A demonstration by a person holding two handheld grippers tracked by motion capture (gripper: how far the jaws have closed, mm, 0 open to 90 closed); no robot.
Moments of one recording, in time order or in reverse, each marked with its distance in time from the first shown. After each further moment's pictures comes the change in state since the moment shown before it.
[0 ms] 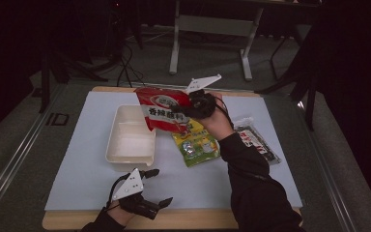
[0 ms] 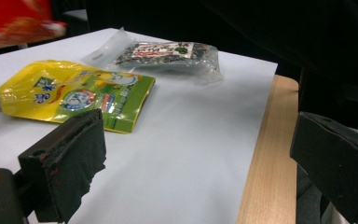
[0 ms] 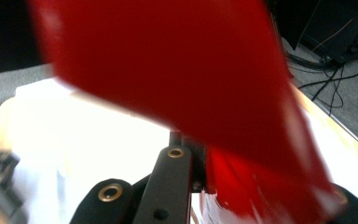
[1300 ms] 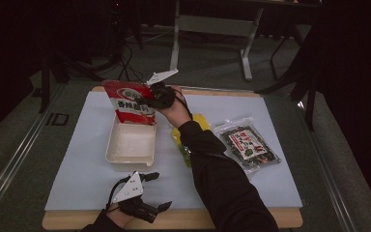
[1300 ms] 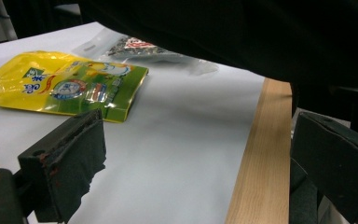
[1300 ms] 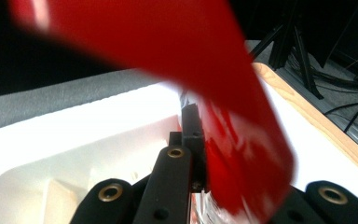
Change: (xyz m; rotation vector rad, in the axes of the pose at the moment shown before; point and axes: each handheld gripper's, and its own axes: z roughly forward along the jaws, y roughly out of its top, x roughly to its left) left arm -0.002 -0.008 -0.001 0.021 -0.019 0.007; right arm -0.017 0.028 0.124 -0.051 0.082 0.019
